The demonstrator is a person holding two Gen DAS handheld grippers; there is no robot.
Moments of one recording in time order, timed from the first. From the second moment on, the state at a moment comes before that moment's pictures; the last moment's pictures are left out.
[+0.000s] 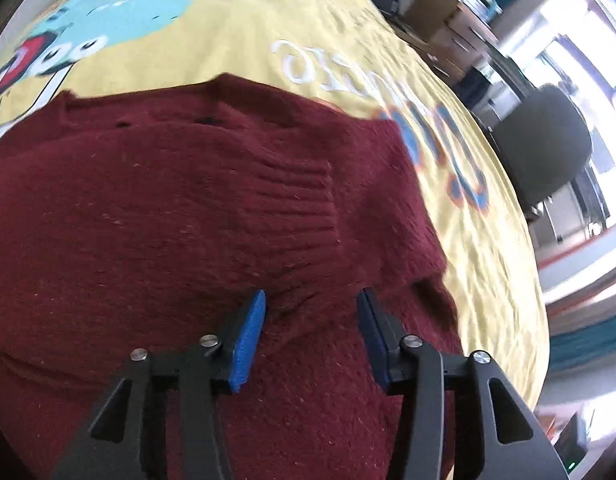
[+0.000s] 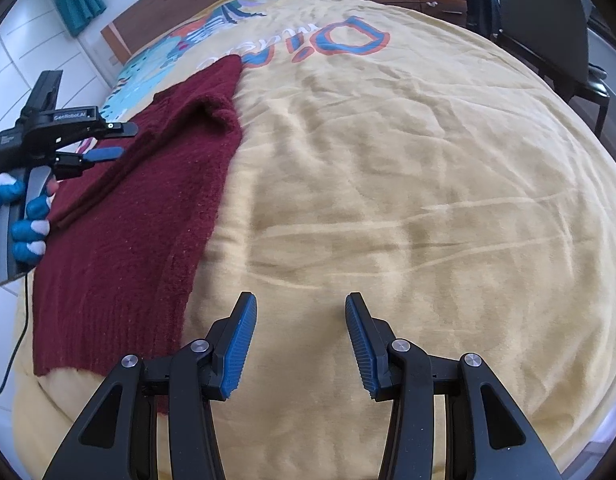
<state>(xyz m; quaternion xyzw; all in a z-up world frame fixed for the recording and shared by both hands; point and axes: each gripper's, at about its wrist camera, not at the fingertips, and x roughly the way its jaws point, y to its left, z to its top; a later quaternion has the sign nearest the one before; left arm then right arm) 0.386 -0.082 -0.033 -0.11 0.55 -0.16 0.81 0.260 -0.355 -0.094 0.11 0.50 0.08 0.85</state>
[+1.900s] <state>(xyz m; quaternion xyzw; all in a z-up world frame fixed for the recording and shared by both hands) 0.149 0.135 0.047 -0.09 0.48 0.06 0.87 0.180 -0.311 -0.006 0.08 0.44 0.11 0.89</state>
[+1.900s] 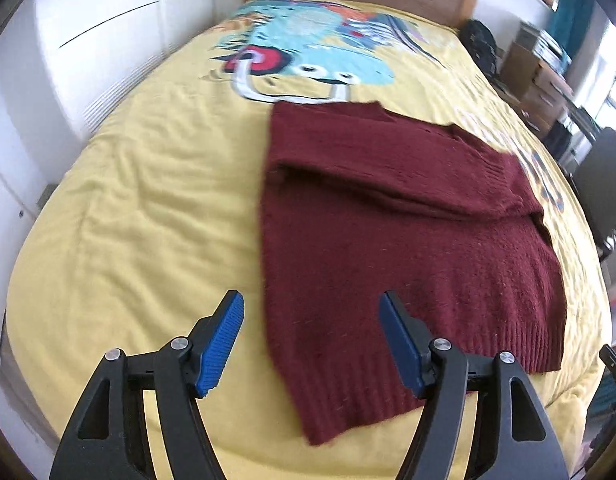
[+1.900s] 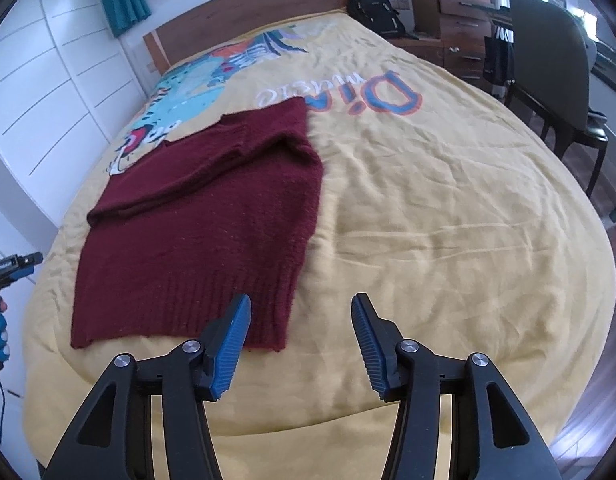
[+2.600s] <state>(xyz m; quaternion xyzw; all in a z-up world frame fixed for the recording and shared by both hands) 0.109 0.162 0.001 -0.17 0.52 0.05 0.84 0.193 -0.288 -0.021 0.07 0.47 0.13 0.87</state>
